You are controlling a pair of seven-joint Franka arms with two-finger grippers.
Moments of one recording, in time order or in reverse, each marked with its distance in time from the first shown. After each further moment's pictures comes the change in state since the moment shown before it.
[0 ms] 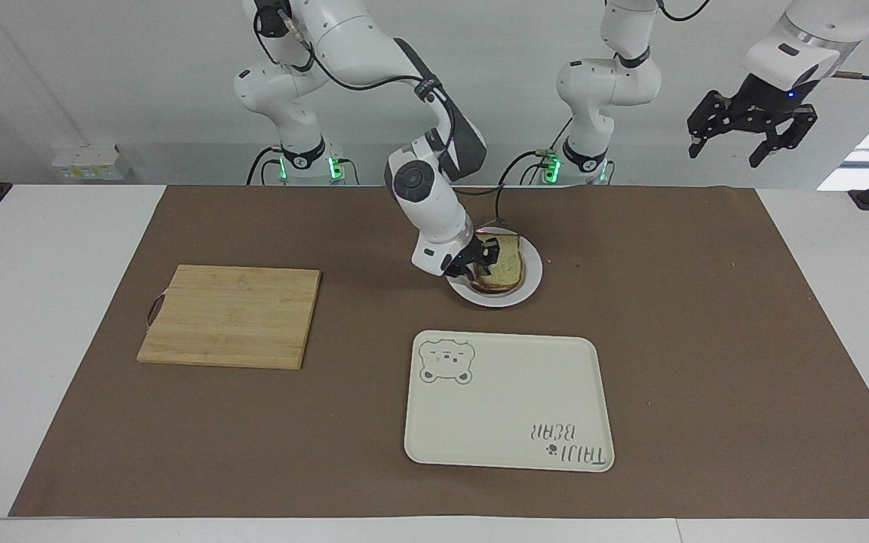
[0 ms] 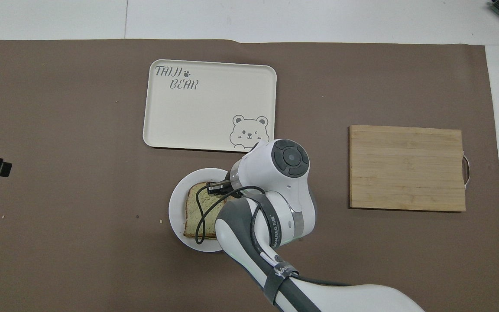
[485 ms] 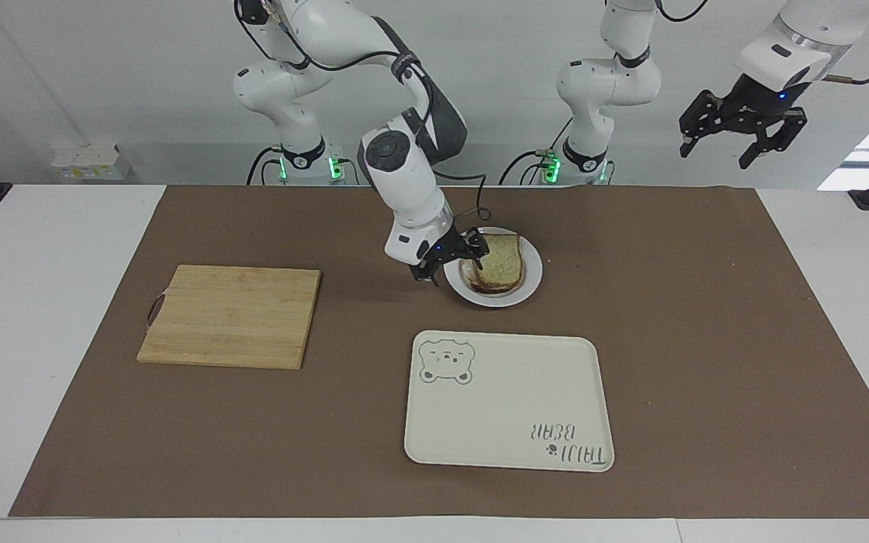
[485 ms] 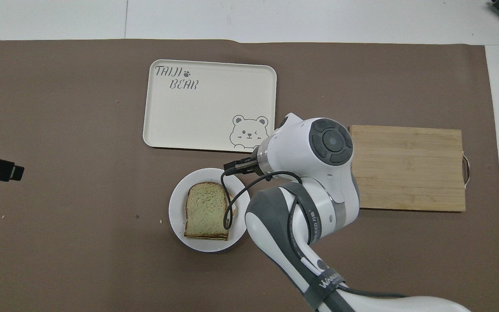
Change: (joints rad) left arm -0.001 -0.014 -0.006 -0.032 -0.055 -0.001 0.000; right arm -0.102 -0.126 -0.011 0.013 -0.204 -0.061 0.000
